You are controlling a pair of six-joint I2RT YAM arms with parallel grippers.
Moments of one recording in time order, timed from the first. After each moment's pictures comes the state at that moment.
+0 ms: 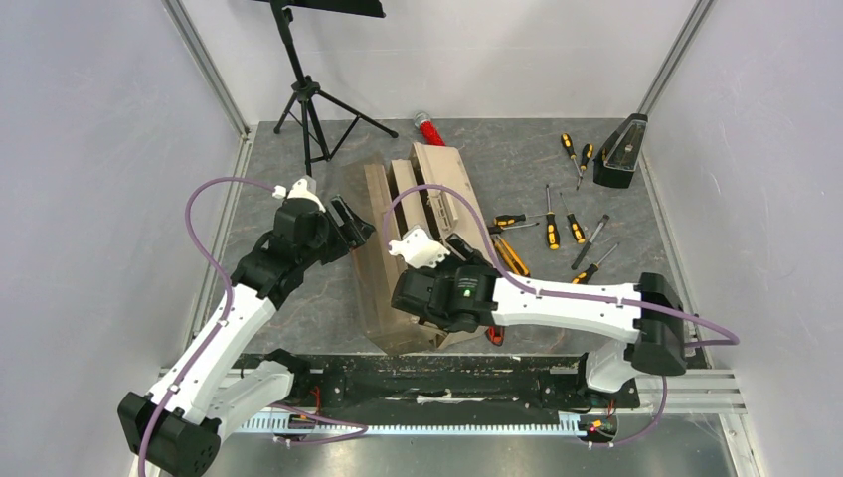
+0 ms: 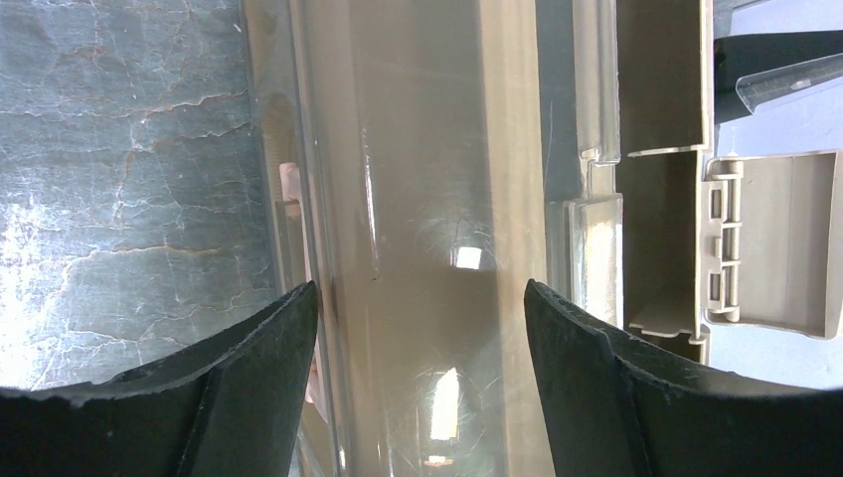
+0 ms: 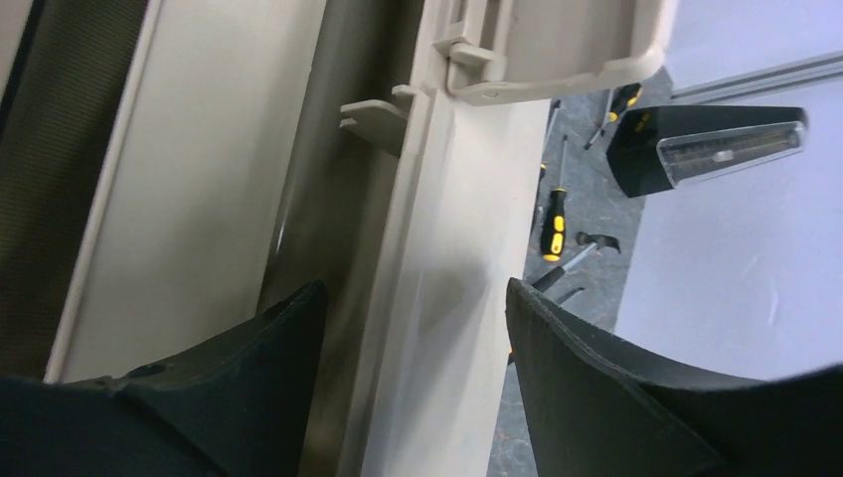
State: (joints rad) left arm -0.41 0.92 0.86 -0.52 -0.03 -0.79; right arm 1.32 1.54 1.32 -0.95 1.00 0.34
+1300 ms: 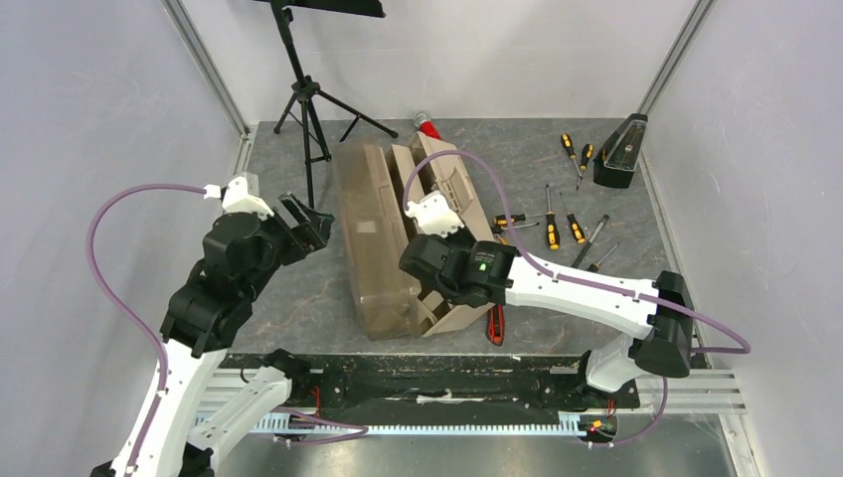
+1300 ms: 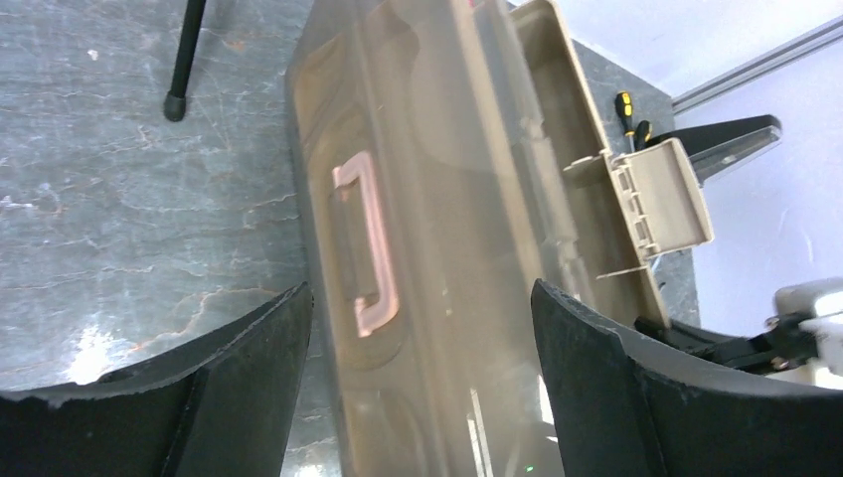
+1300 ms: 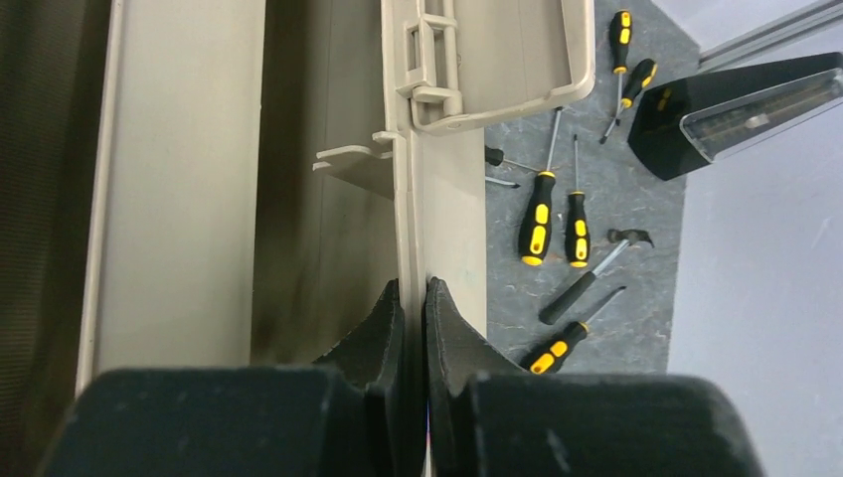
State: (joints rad) left arm -0.41 0.71 1.13 -0.79 -0.21 -0.67; right arm 1.22 1.54 1.40 -0.90 0.99 0.37
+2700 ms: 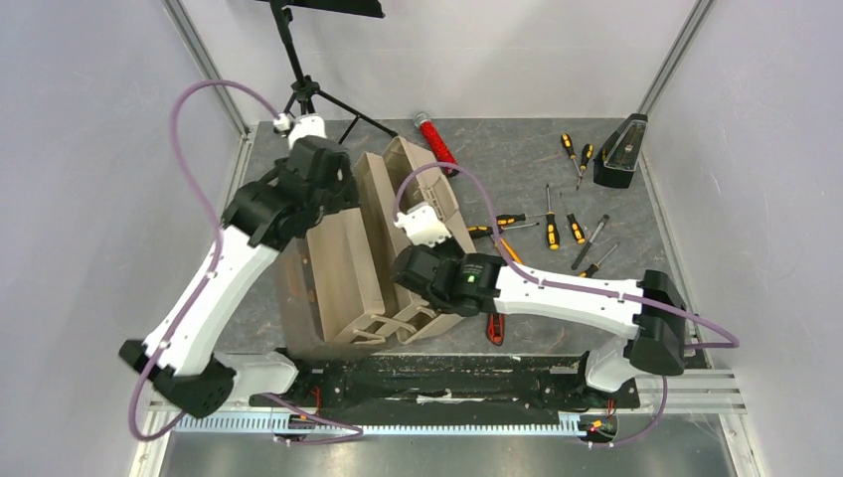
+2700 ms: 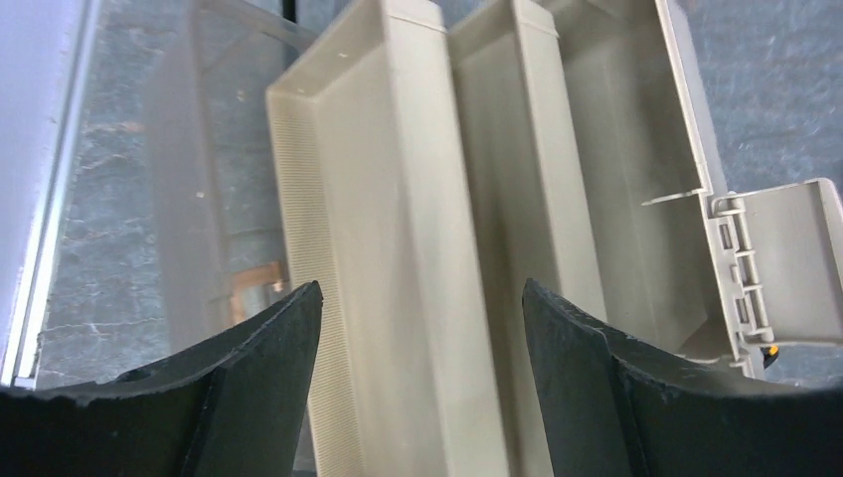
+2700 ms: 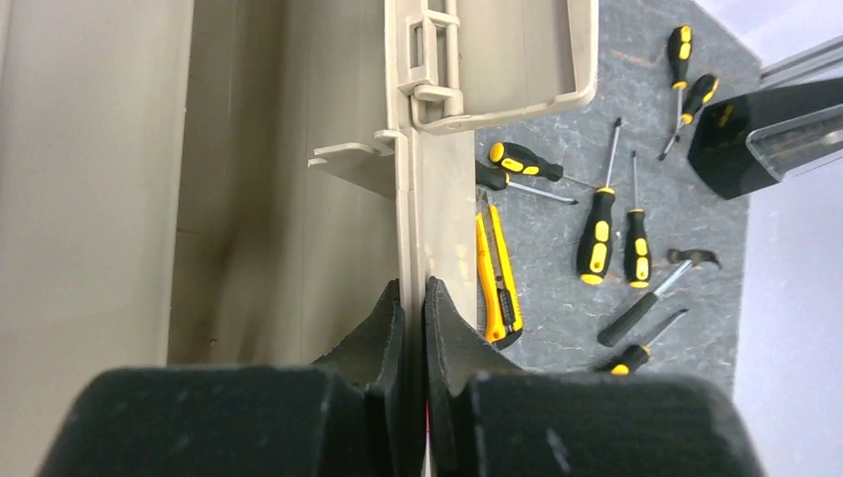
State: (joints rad) left arm -0.59 1.28 1.59 -1.06 -0.53 -0.54; right arm 1.25 1.58 1.35 -0.75 0.98 0.38
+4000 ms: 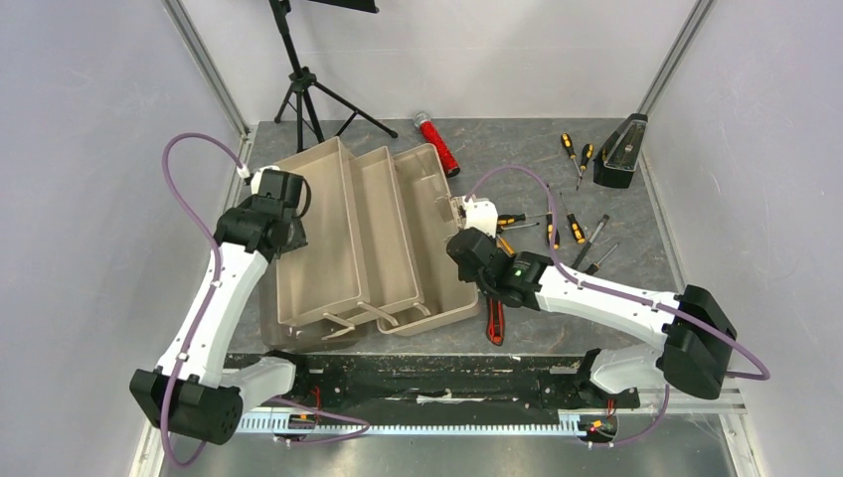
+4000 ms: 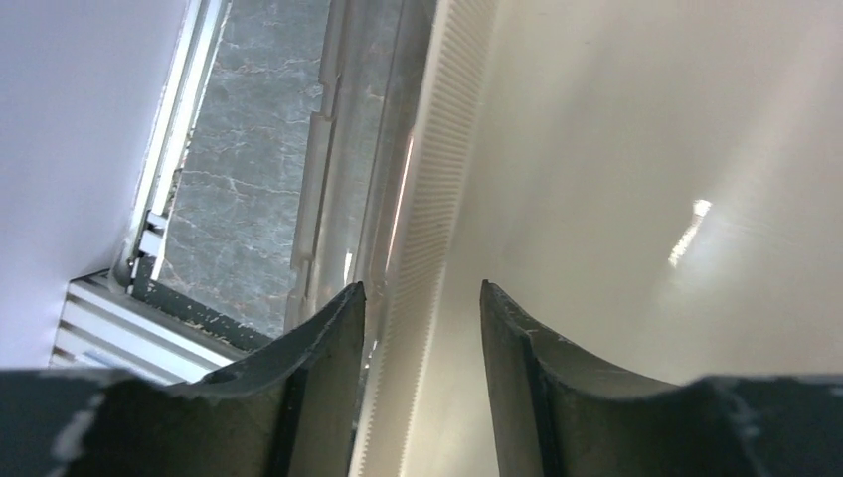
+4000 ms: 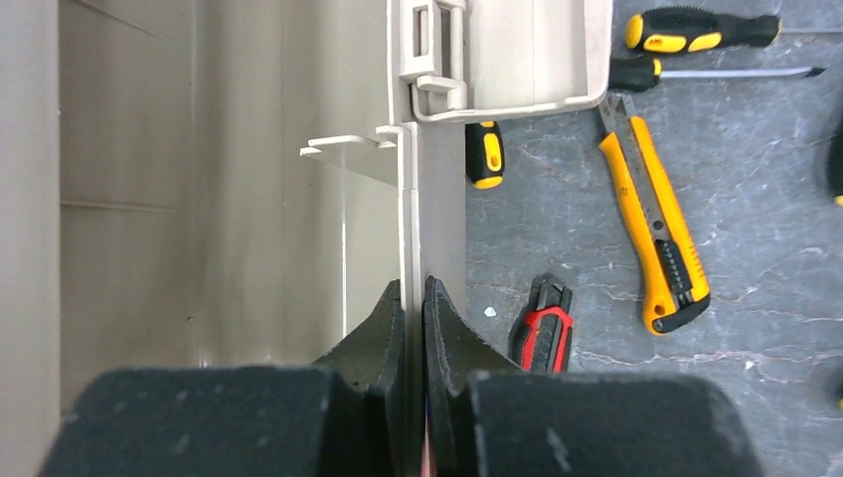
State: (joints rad) left arm -0.22 1.13 1.19 -1.08 -0.50 -0.45; right arm 1.00 1.35 0.96 -0.41 0.57 0.60
